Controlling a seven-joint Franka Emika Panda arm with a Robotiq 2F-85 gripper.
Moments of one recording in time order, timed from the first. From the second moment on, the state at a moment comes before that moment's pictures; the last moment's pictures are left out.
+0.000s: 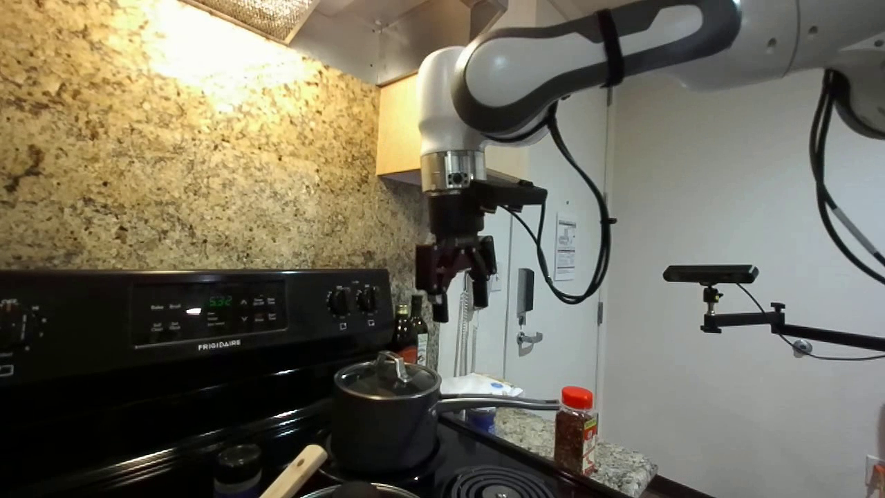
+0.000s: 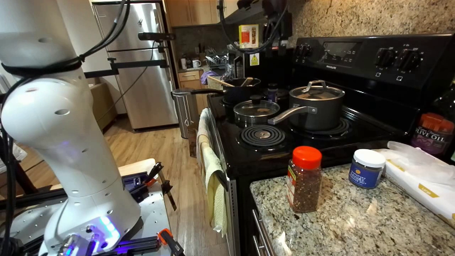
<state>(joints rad) 0.10 0.02 -0.01 -1.76 -0.12 1.72 0.36</state>
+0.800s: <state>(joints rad) 0.09 -0.38 0.04 -2.19 -0.08 1.82 0.36</state>
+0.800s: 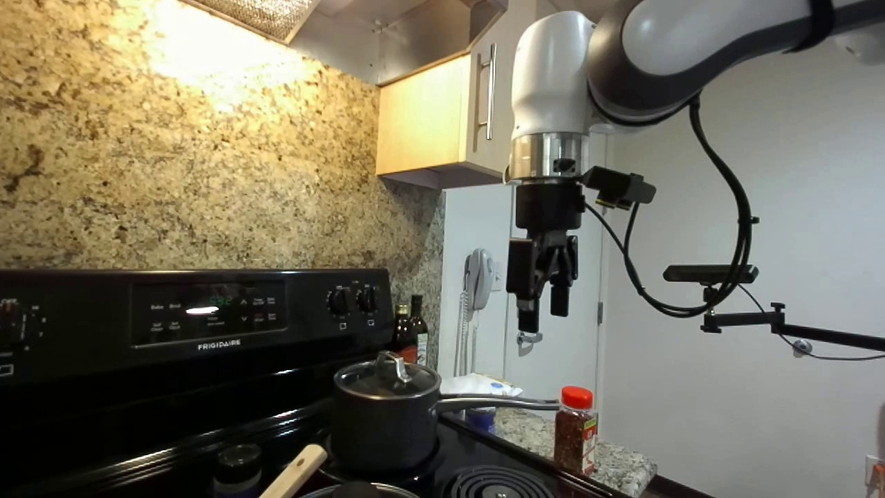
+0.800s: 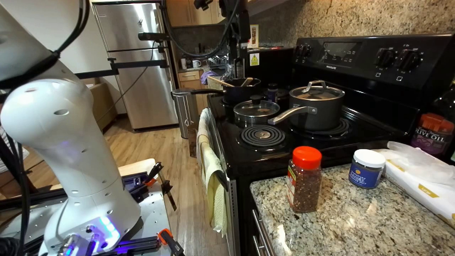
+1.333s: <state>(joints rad) 0.09 -0.43 0.04 -2.28 -0.01 1.89 0.36</state>
